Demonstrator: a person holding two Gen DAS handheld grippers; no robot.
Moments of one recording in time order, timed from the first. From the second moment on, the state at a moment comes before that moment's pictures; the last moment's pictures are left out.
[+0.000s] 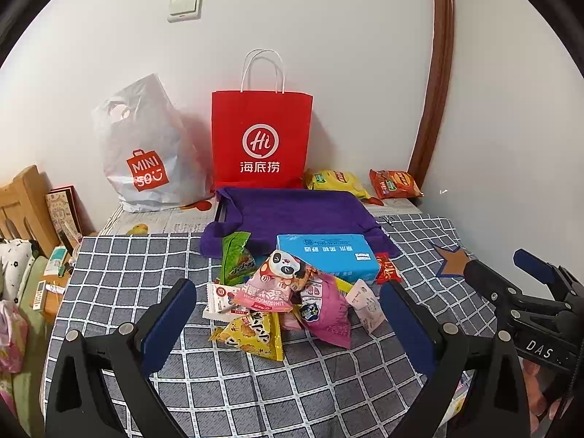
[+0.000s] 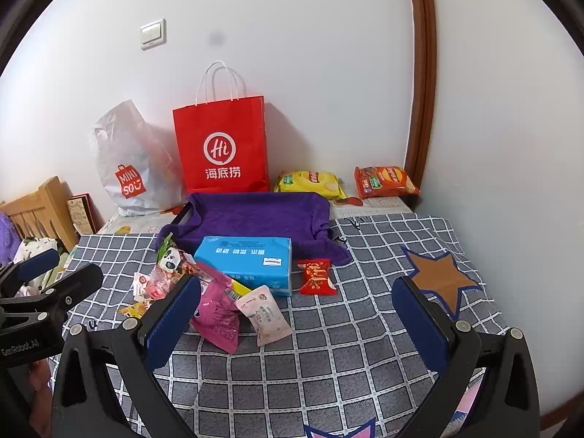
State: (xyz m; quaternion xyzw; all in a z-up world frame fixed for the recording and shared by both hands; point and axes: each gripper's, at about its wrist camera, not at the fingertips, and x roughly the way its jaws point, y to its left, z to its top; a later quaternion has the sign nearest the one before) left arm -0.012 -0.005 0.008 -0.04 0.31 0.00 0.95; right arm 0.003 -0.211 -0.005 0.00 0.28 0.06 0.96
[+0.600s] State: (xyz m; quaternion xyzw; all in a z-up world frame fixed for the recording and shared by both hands) left arm -0.016 -0.011 0.009 -0.03 0.31 0.00 0.95; right arm -0.002 -0.211 -0.005 0.00 0.28 0.06 0.96
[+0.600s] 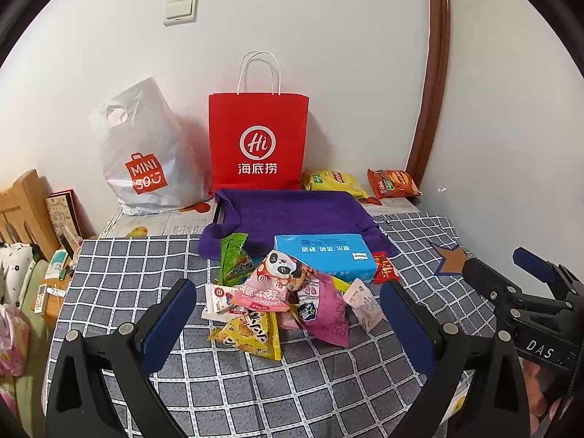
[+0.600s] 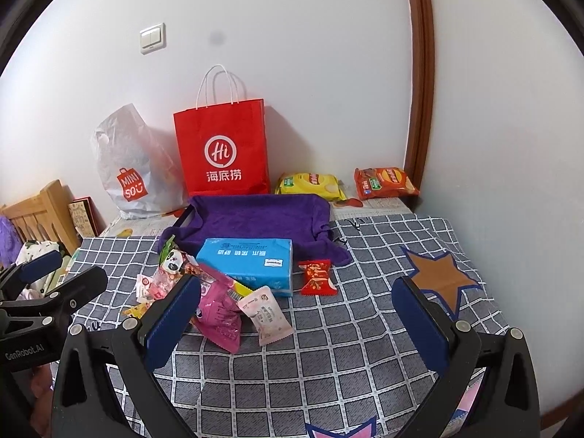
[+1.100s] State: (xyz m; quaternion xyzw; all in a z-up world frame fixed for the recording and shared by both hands) left arm -0.018 -0.011 0.008 -0.03 0.31 0.00 0.95; right arm -0.001 -0.212 -0.005 0.00 0.28 0.06 0.96
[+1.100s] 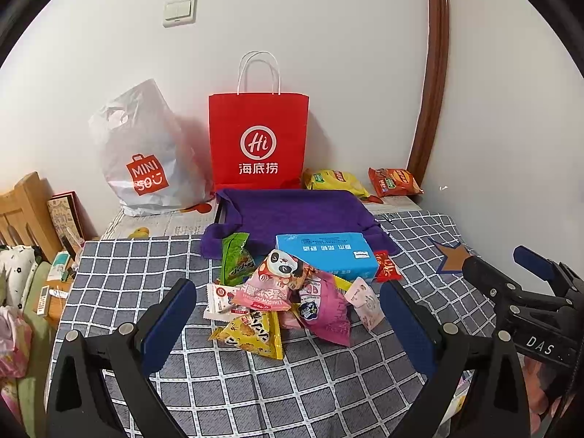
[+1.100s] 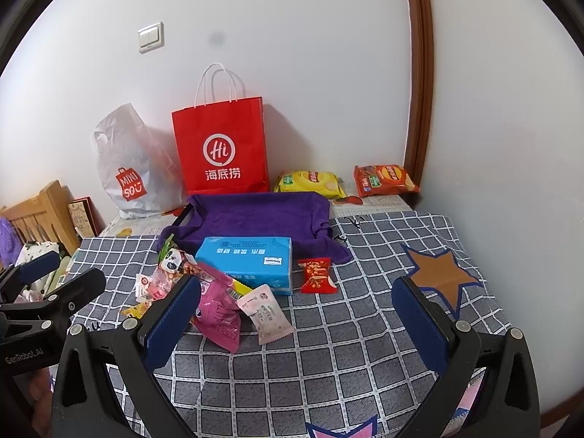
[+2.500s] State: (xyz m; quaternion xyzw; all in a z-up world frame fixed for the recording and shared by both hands) left arm -0.022 -0.020 0.014 -0.02 0.30 -0.01 0.95; right arm -0.010 -0.214 0.001 0.00 0.26 0.06 0.96
